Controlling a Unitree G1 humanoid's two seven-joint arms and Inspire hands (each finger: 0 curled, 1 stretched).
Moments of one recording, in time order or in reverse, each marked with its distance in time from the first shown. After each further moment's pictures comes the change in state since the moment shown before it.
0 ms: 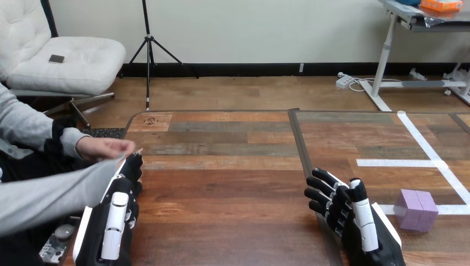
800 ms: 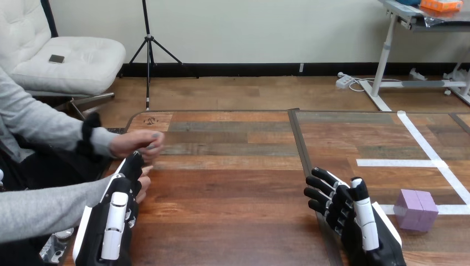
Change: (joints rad) left arm 0.000 -0.003 0.000 0.000 0.006 -0.013 0.005; right arm -0.005 0.001 -0.003 0.000 0.015 0.005 0.008
